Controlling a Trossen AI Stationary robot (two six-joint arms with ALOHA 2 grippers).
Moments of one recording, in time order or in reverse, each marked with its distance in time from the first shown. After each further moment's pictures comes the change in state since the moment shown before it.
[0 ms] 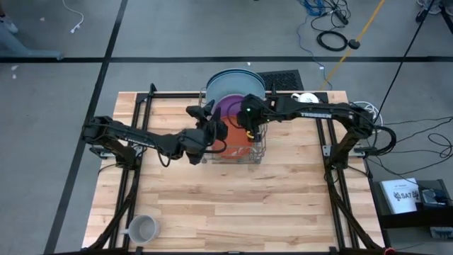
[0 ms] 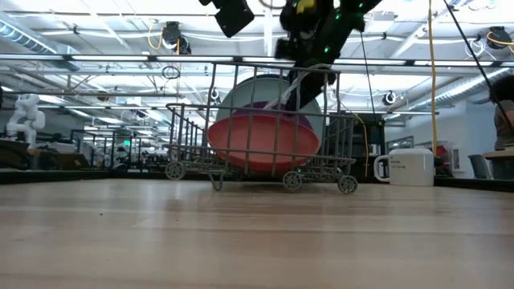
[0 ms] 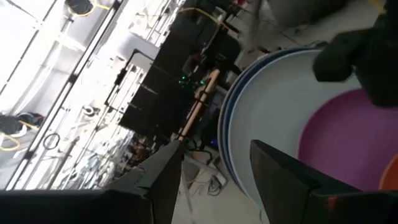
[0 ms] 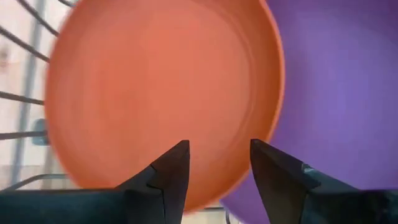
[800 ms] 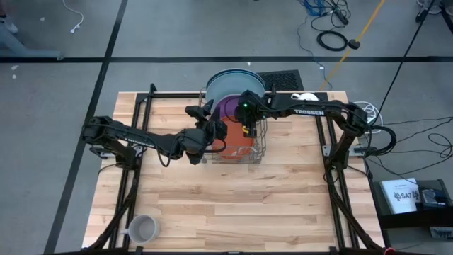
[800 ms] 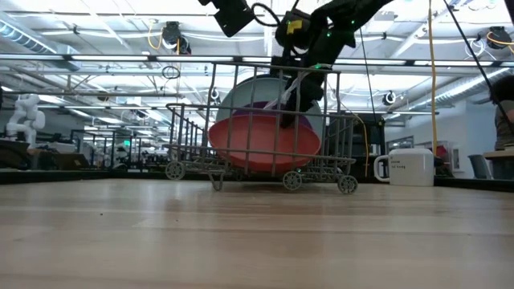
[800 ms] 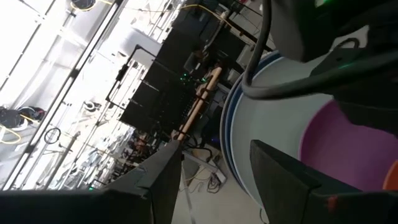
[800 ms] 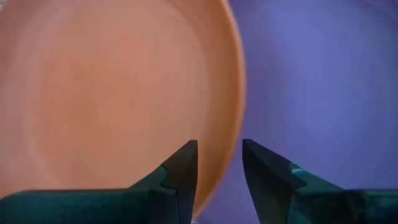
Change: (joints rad) left arm -0.001 0.000 0.000 0.011 -0.017 -0.006; right arm -0.066 0.067 -0.001 0.081 0.007 0.014
